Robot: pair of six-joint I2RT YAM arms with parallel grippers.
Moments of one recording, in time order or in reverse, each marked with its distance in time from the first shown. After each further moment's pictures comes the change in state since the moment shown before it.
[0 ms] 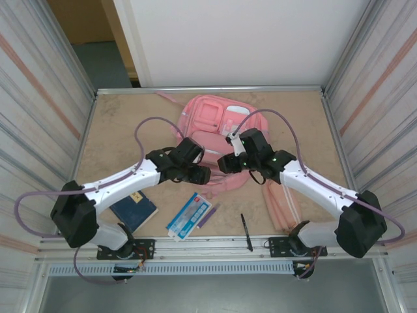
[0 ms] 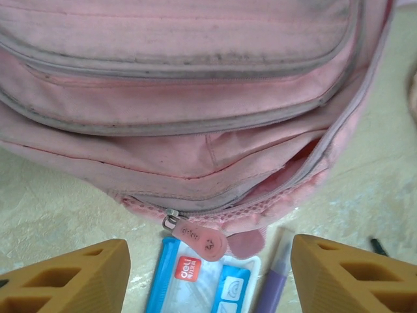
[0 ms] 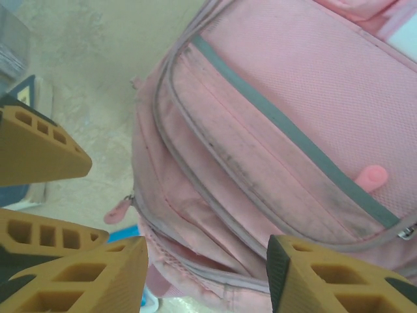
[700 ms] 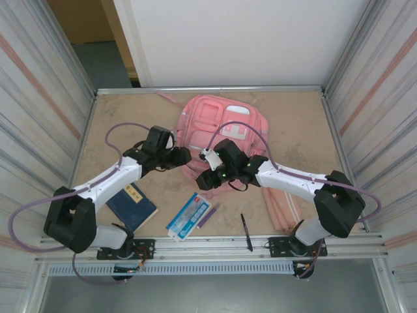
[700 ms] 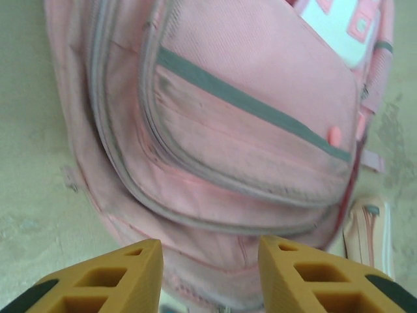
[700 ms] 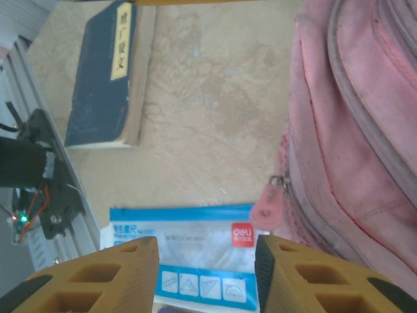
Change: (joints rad) left arm 0.333 -0.101 -0.182 0.298 0.271 -0.183; right arm 0.174 0.219 0.044 0.092 -0.216 0.041
